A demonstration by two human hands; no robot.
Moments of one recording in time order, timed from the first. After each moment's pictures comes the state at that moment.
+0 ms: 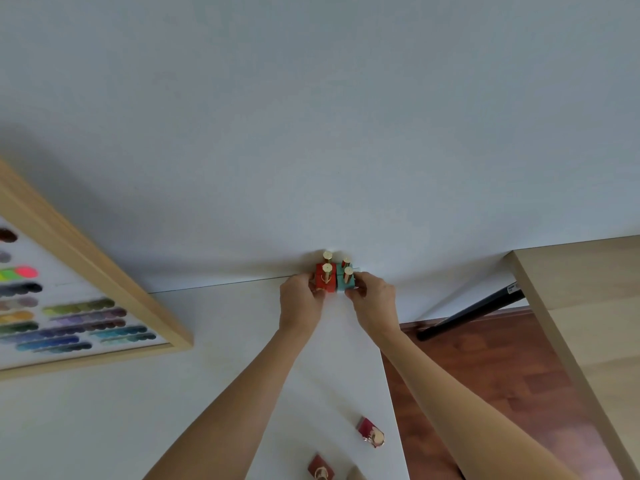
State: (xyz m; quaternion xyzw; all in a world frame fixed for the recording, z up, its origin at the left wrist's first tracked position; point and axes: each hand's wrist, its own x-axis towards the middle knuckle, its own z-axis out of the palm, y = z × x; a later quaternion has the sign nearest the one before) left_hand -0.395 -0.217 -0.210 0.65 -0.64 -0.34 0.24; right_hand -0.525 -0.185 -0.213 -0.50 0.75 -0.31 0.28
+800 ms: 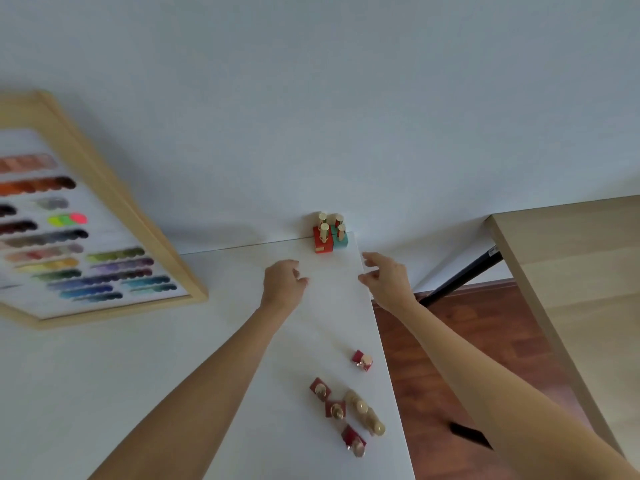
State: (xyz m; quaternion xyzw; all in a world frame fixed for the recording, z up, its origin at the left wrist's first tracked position) left_hand -0.351 -0.169 -0.193 0.66 -0.64 -0.36 0.15; right_hand -0.551 -0.126 -0.195 -0.52 0.76 -0.24 0.31
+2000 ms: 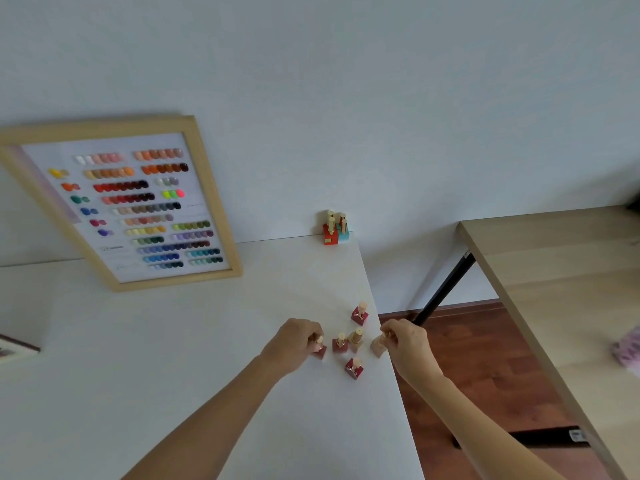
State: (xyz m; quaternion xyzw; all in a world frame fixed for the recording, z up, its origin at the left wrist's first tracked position) left_hand -0.282 0.030 -0.141 0.49 -0.81 -0.33 0.05; right_hand -0.509 0.100 -0.153 -0.58 0.75 -0.22 0.21
